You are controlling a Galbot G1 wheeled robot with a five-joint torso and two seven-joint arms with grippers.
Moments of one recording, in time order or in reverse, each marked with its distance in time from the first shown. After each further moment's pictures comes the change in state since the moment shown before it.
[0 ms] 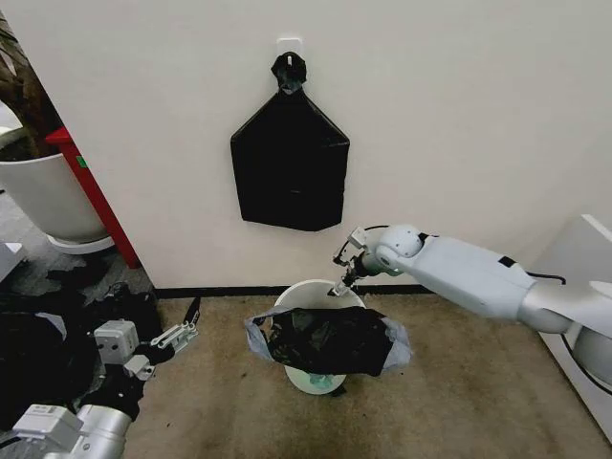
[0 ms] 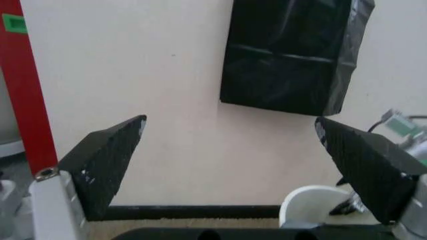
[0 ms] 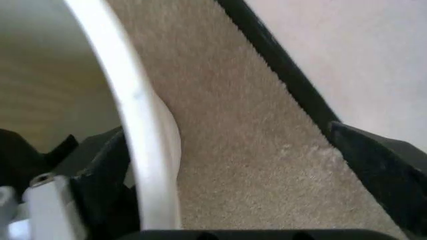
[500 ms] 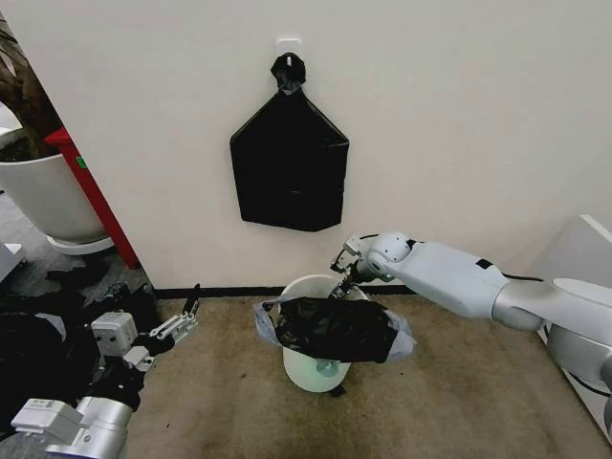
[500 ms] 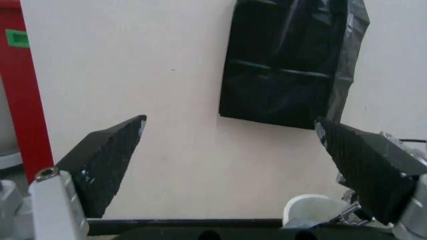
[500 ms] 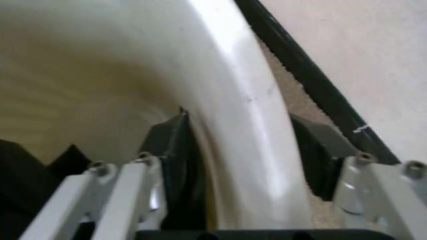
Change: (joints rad) left arm -0.024 -0.002 0.000 0.000 0.000 -0.014 -0.002; right arm -0.015 0.027 -0.041 -0.028 0.078 0.002 0.003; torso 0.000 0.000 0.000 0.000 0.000
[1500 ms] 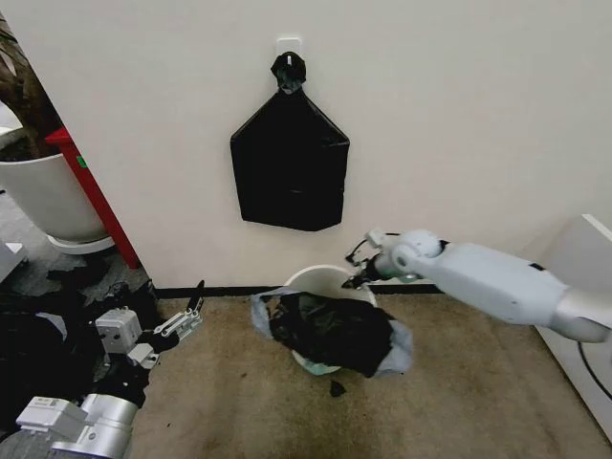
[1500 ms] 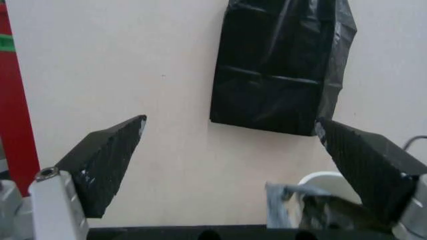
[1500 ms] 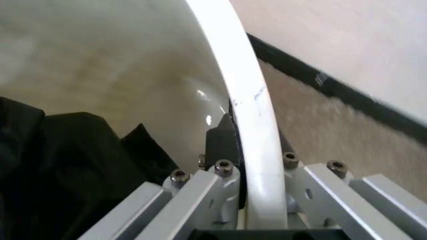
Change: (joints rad) left arm -0.024 0.011 0.028 0.001 0.001 -0.009 0.000; right arm -0.017 -0.324 0.127 0.353 0.459 -0.002 0.366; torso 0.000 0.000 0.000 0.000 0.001
